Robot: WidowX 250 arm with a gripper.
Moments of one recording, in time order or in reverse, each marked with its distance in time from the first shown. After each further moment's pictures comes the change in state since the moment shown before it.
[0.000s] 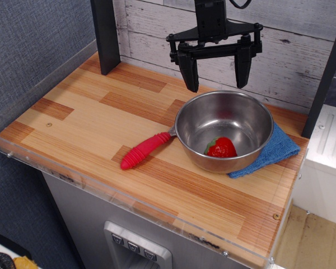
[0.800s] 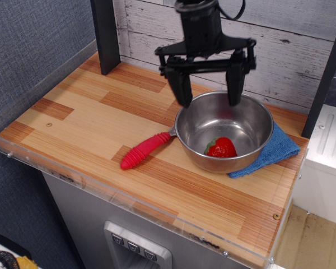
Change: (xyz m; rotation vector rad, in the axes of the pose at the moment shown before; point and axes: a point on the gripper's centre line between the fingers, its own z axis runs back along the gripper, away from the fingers) arm -0.048 0.008 0.010 -0.046 -0.054 -0.192
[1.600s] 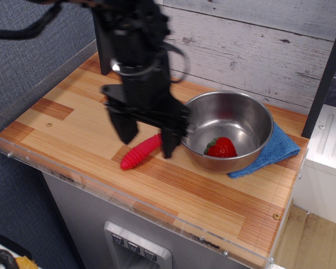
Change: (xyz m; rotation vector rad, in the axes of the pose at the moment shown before) arm -0.045 0.060 -0.016 0.154 -0.063 -0.205
